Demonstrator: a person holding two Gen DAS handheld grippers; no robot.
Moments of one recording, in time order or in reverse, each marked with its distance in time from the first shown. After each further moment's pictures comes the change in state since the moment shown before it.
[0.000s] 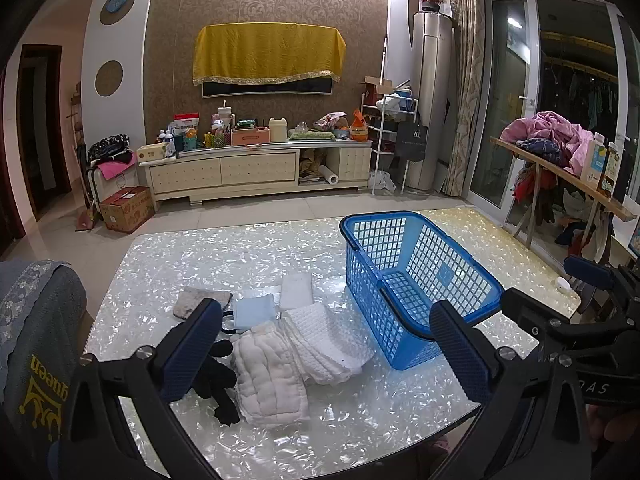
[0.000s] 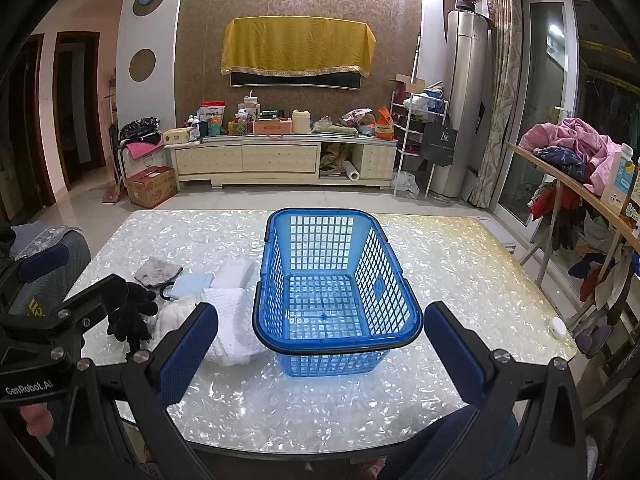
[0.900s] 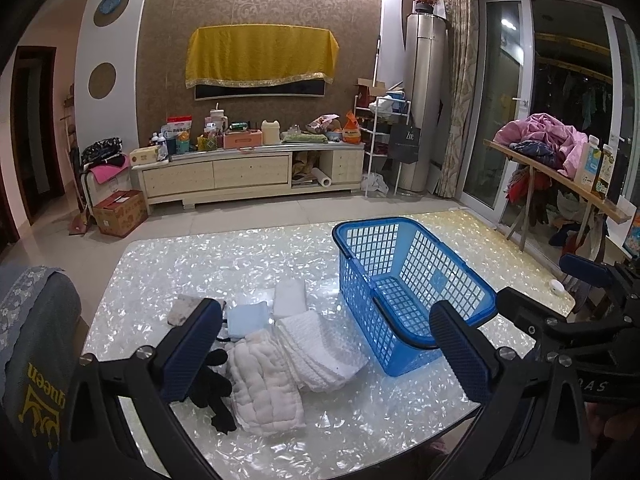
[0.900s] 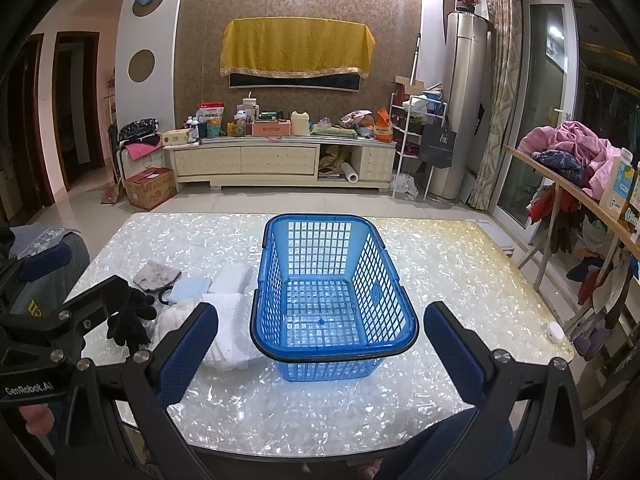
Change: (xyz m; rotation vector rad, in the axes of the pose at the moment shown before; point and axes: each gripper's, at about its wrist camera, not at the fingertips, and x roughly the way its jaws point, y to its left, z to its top) left arm 0.004 0.001 0.015 0.020 -0.005 -0.024; right arm 0.000 -0.001 0.006 -0.003 -0.003 -0.006
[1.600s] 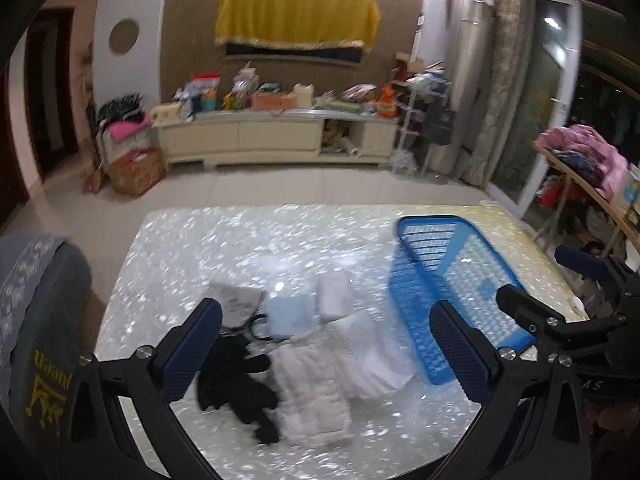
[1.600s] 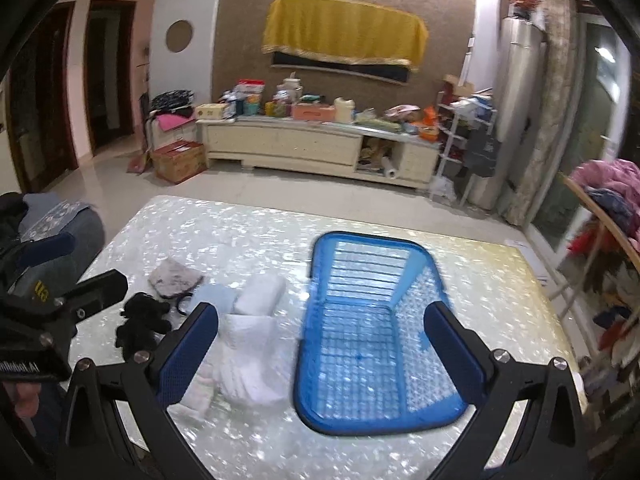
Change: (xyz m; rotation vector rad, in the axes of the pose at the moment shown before) left arm 0.051 0.081 0.035 -0.113 0.159 0.068; right arm 0.052 0.045 0.035 -0.124 0.059 0.101
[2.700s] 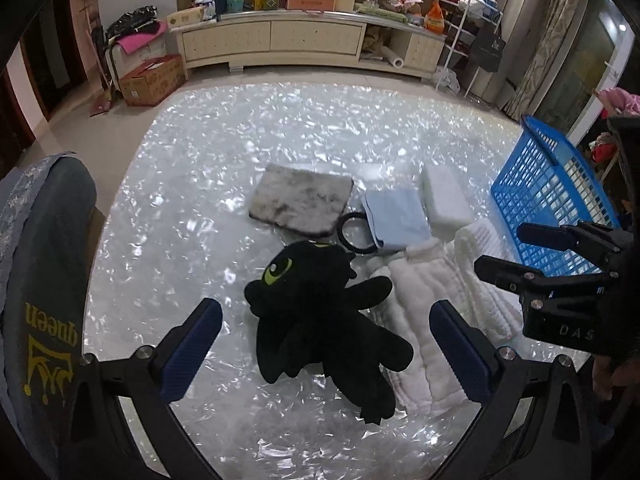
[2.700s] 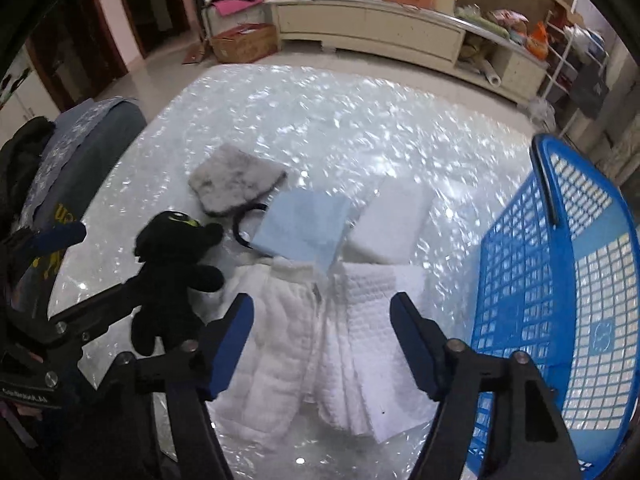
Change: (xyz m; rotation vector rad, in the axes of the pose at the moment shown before) left arm 0.117 0.104 -0.068 -0.041 0.332 0.051; right arm 0.138 0.079 -0.009 -0.124 0.450 0.255
